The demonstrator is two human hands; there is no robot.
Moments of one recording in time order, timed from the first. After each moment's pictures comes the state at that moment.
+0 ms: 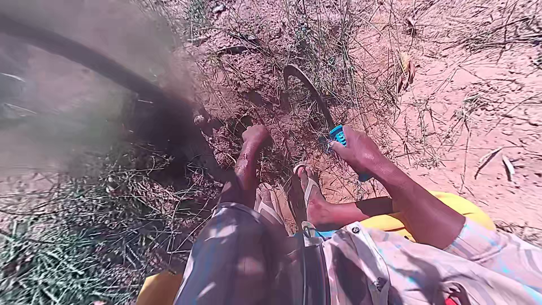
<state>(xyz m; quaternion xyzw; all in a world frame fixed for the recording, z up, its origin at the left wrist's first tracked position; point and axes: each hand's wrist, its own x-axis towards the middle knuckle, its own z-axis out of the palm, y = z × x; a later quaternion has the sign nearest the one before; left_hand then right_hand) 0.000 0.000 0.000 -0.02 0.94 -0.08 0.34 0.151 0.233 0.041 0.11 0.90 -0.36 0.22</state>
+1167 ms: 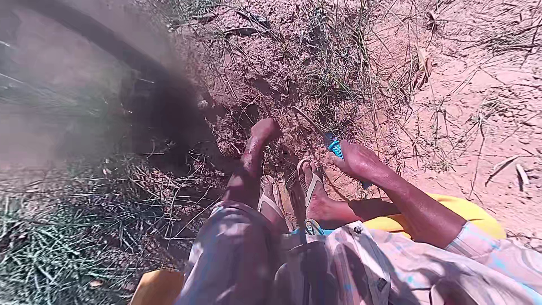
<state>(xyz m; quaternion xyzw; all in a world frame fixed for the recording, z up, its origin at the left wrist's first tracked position) -0.007 -0.027 -0.034 0.03 0.94 0.02 0.35 0.151 0.210 0.034 0.05 0.89 -0.26 0.37</state>
